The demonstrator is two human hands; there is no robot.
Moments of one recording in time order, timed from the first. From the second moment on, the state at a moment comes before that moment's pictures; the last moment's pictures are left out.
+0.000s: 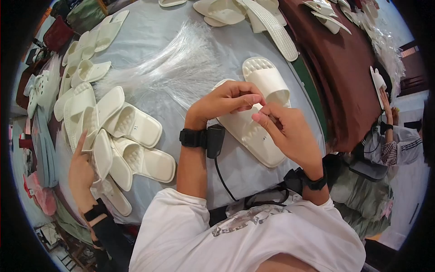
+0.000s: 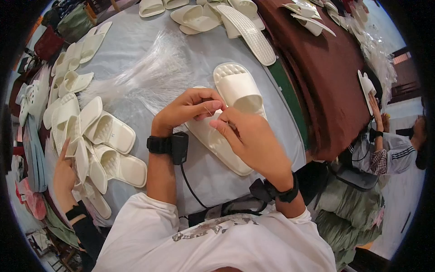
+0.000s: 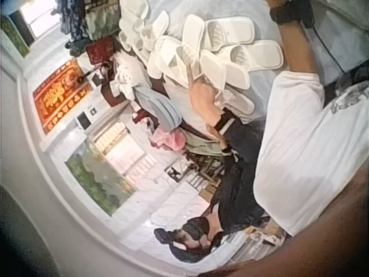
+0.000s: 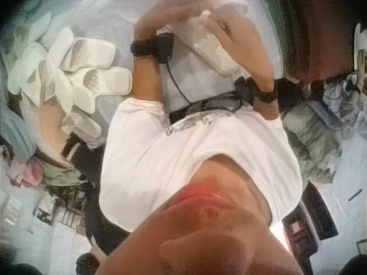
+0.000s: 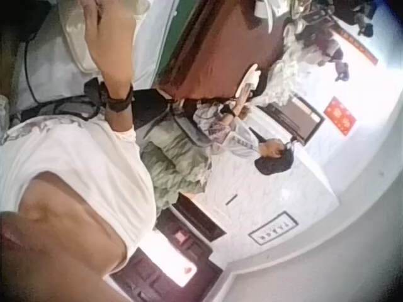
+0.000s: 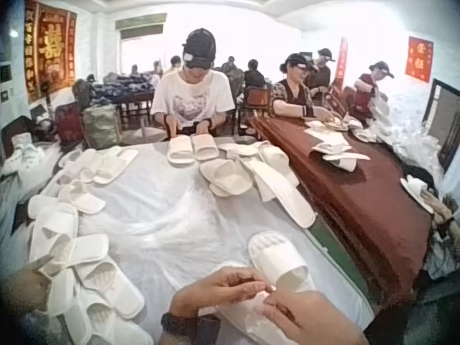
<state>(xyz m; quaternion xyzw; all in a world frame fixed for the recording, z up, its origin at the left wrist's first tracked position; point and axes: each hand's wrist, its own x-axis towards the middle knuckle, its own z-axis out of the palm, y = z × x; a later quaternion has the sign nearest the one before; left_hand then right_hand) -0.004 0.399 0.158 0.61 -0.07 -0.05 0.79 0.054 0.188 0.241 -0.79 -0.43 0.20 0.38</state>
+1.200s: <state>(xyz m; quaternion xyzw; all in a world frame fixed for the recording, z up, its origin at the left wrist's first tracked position) -0.022 0.445 0.132 0.66 0.13 0.03 0.74 0.096 0.106 0.217 -0.80 -0.38 0.36 0.30</state>
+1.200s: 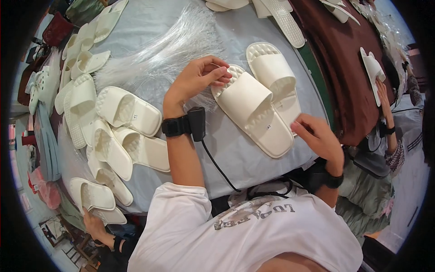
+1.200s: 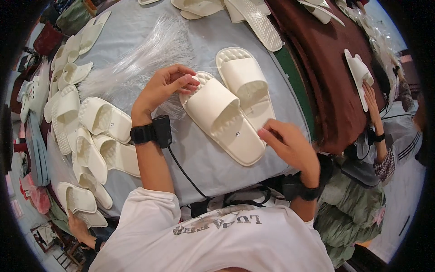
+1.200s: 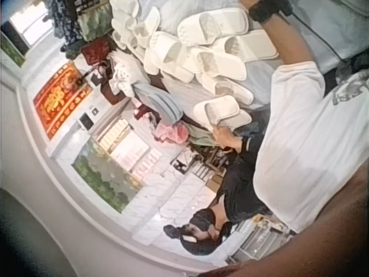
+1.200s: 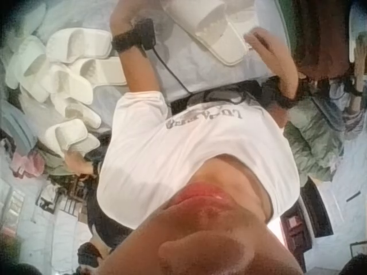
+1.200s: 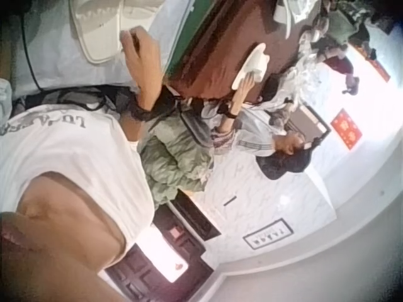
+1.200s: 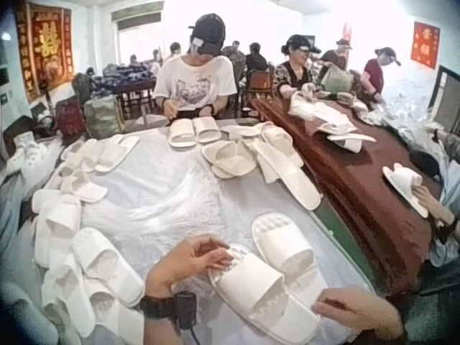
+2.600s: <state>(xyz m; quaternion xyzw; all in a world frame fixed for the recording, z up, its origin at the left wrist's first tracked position) 0.005 0.419 0.146 0.54 0.13 0.32 0.77 0.084 0.156 0.194 -0.83 -0.40 0.08 0.38</state>
